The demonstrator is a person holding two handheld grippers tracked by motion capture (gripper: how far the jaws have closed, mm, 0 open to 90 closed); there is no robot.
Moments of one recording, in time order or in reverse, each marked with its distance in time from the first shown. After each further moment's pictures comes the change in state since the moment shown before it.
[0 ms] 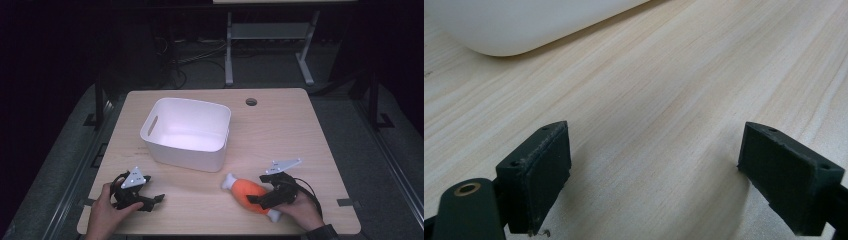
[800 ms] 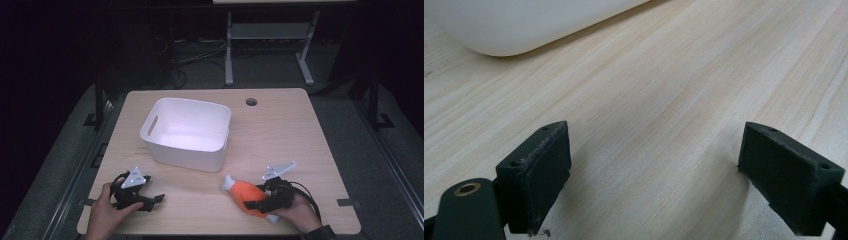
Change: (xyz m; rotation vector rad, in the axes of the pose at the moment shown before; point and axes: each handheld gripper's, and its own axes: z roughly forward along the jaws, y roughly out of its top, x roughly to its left) left arm 0.000 0.000 0.000 0.000 0.000 0.000; right arm 0.005 -0.007 0.010 0.045 0.139 -0.020
